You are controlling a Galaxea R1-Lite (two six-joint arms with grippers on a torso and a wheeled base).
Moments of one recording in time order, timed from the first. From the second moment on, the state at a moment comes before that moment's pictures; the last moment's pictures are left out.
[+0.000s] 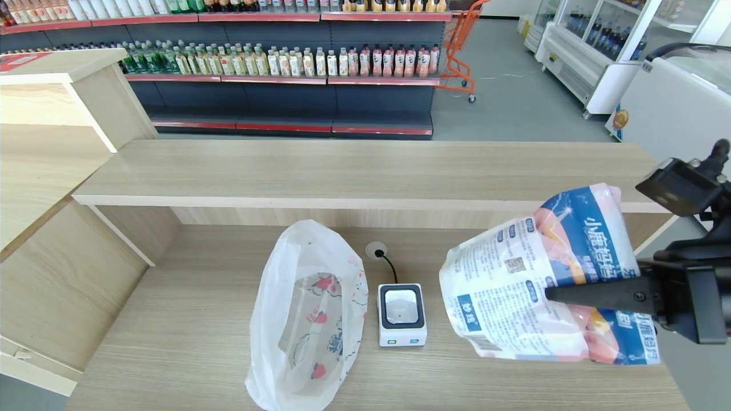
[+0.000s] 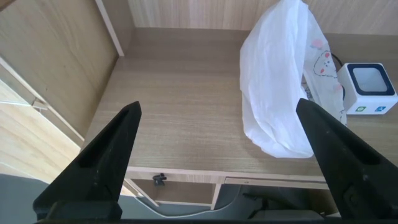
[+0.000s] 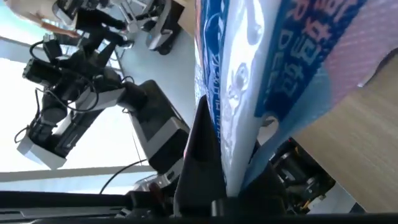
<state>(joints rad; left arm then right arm) 0.00 0.00 0.00 0.00 0.01 0.00 0.30 1.25 -0.82 0.08 0.84 0.14</state>
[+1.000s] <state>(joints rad) 0.00 0.00 0.00 0.00 0.01 0.00 0.46 1.26 -0.87 0.14 0.84 0.32</state>
